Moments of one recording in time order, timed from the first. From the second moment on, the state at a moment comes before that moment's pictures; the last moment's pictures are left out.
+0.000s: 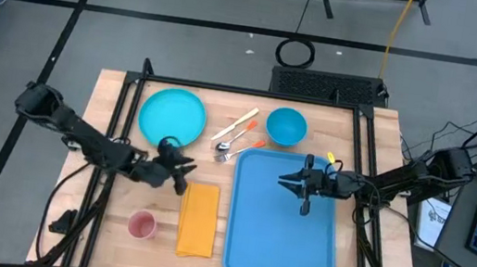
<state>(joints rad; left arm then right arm) -0.31 1.21 0.45 0.02 -0.69 -0.68 0.17 1.25 0.08 1.12 0.20 0.08</state>
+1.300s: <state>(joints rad) 0.16 1.27 0.74 -0.63 -0.21 -0.51 0.21 1.25 0.08 1.09 0.21 0.12</state>
